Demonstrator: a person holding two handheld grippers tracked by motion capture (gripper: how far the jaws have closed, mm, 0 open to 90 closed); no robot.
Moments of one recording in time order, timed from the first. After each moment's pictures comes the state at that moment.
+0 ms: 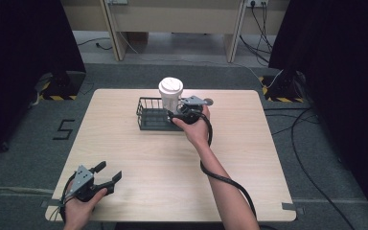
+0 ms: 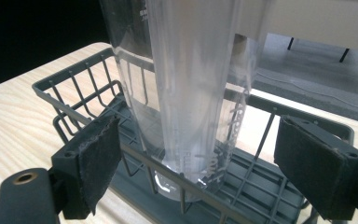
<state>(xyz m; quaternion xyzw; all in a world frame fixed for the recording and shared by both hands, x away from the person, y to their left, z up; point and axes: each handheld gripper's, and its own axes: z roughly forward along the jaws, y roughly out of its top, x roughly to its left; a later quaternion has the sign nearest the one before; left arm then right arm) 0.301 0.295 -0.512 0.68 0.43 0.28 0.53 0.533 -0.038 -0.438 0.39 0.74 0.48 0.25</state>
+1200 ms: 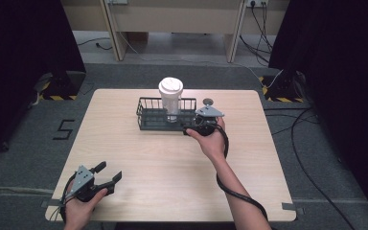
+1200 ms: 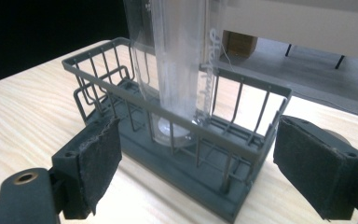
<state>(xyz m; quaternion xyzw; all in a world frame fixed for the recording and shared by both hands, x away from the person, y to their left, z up) 0.301 0.295 -0.512 0.68 0.42 0.28 0.53 0.486 -0.084 -0.434 0.38 0.74 0.49 0.25</state>
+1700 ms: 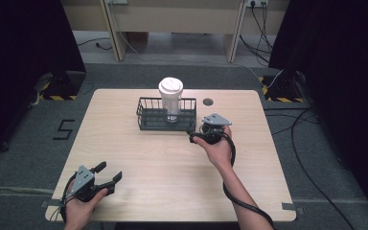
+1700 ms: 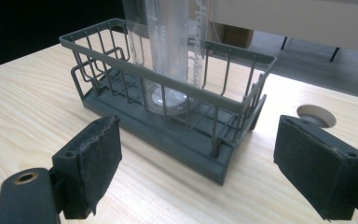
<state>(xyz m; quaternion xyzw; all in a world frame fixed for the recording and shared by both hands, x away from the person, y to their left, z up) 0.301 0.294 -0.513 0.68 0.43 0.28 0.53 0.466 -0.105 -0.447 0.39 0.74 0.48 0.25</state>
